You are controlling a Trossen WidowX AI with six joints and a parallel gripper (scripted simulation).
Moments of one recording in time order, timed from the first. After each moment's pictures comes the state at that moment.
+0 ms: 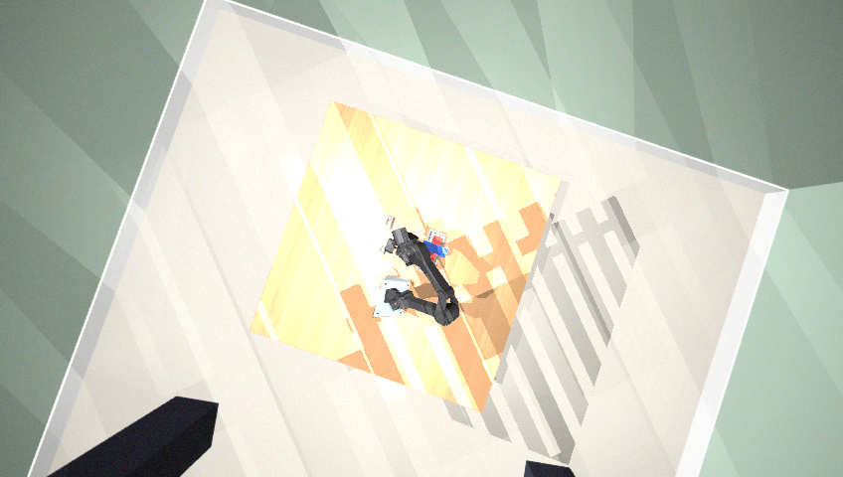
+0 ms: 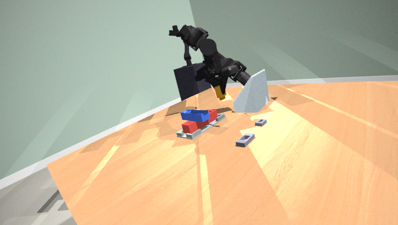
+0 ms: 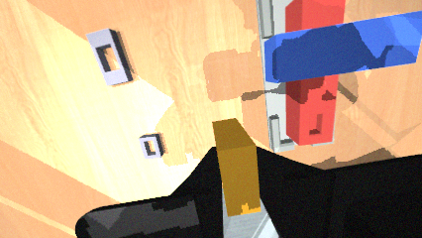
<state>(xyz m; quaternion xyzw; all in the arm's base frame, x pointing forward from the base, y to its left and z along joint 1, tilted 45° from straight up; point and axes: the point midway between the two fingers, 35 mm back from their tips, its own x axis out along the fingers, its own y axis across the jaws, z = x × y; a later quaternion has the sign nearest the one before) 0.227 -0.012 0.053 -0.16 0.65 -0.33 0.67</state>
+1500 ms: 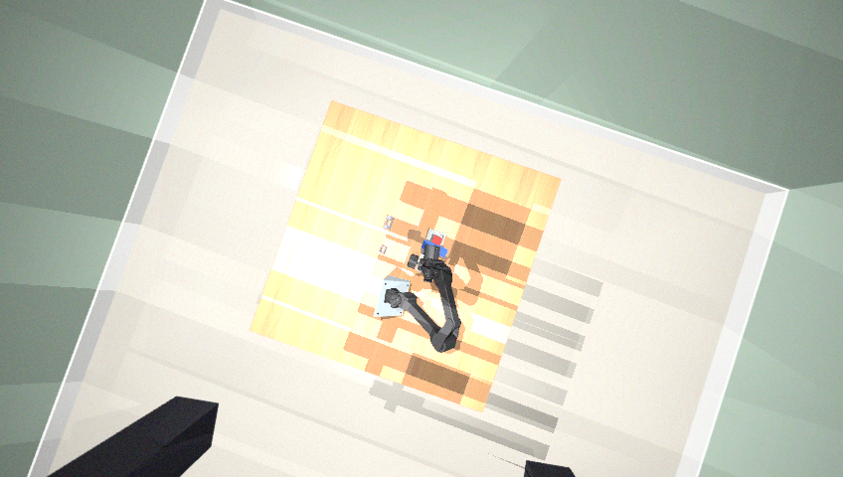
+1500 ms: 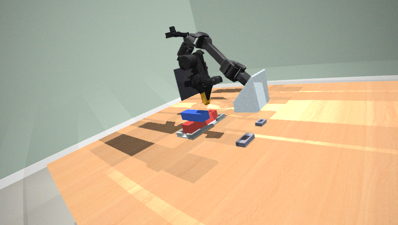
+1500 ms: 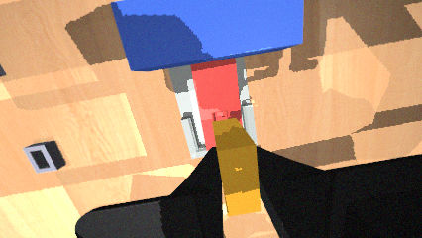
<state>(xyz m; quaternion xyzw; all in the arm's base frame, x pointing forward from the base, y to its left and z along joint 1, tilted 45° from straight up) 0.169 -0.111 0.108 -0.18 0.64 -0.35 0.65</state>
